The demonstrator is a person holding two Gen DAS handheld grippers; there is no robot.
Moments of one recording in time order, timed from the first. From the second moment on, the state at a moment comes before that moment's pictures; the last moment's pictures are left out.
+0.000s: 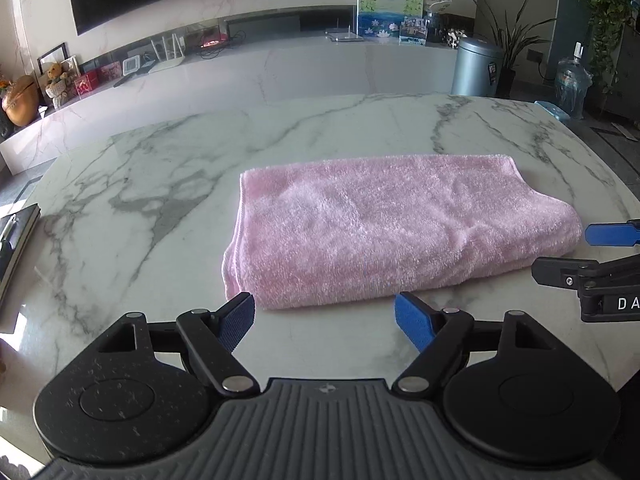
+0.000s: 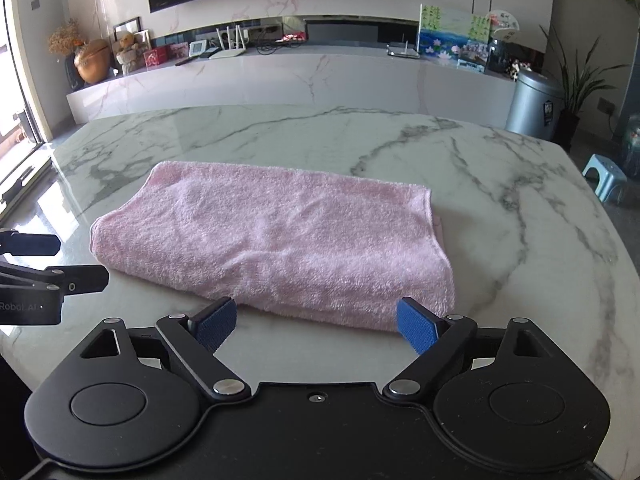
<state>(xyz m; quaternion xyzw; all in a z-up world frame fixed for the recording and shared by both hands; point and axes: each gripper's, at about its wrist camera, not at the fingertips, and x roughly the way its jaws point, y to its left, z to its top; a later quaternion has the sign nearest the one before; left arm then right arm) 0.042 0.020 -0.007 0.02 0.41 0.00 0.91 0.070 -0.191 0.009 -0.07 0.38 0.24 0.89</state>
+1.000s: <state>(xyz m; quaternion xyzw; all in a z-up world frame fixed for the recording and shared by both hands) 0.015 0.006 -0.059 -0.01 0.42 0.02 0.91 0.046 -0.187 -0.049 -0.07 0.40 0.16 0.90</state>
